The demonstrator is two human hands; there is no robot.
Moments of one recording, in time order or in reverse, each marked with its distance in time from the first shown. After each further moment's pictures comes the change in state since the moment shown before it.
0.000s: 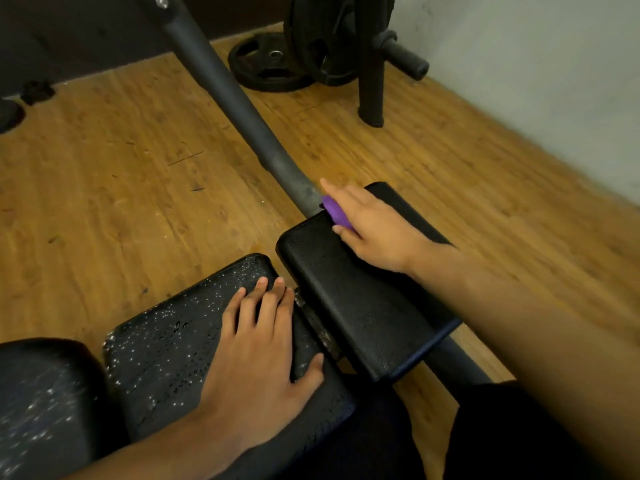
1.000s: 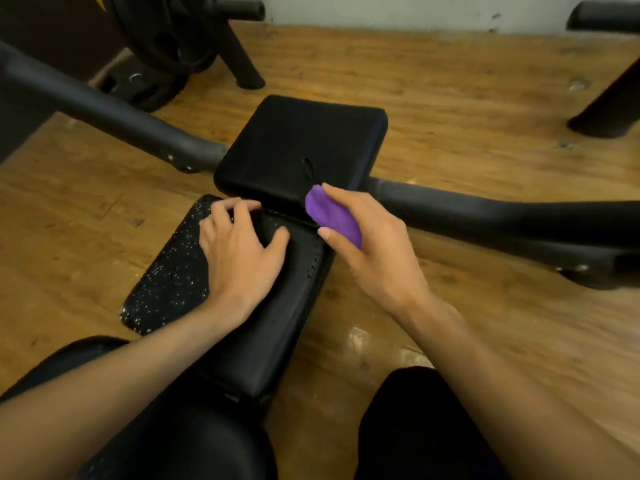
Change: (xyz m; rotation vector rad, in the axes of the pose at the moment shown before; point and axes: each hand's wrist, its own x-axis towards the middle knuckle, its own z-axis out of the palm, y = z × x) left_hand -0.005 -0.010 -0.004 -0.390 0.124 0.092; right_hand -0.201 -0.158 0.118 0.413 0.867 0.477
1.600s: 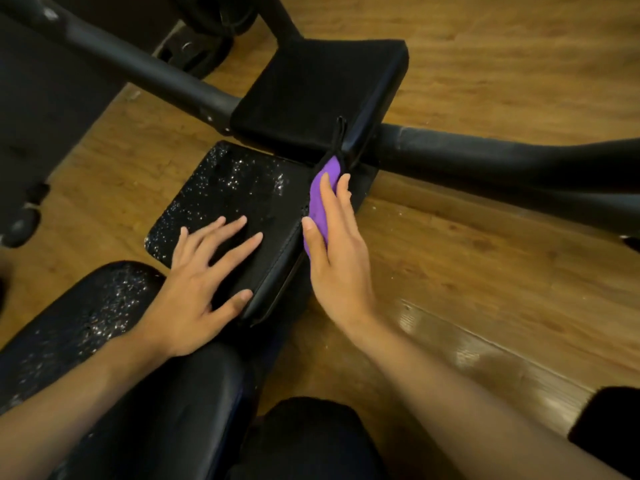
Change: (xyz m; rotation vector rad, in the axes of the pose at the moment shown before) left_hand -0.112 -0.079 -0.049 0.259 -0.286 0.518; right_hand -0.077 -0.010 0.063 0.375 0.021 0.239
